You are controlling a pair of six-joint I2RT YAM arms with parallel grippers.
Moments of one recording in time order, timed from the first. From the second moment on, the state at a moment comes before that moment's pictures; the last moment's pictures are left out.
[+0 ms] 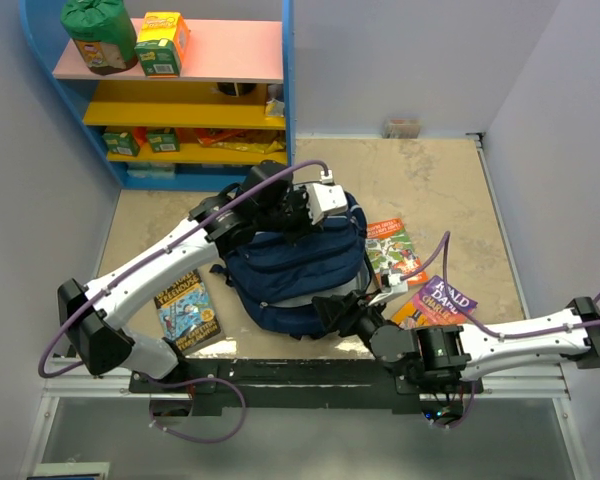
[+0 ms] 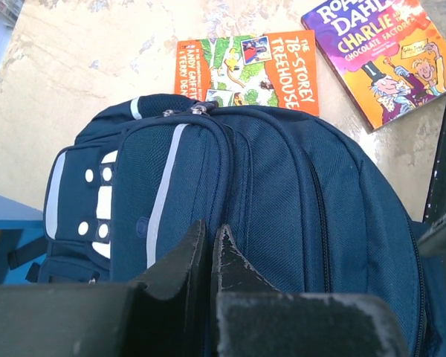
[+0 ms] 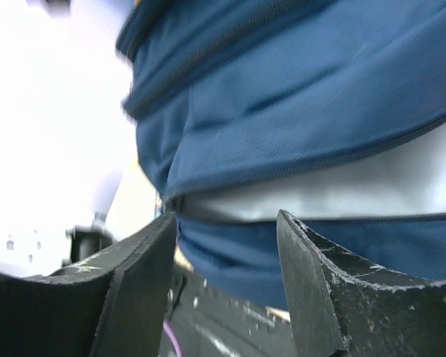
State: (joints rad) left arm -0.82 1.43 1.43 -0.56 0.29 0.38; right arm 1.63 0.80 0.50 0.01 1.04 0.99
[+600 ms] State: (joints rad) left arm -0.66 1.19 1.24 -0.60 0.27 0.47; right arm 0.92 1.12 0.86 -0.65 0.90 1.06
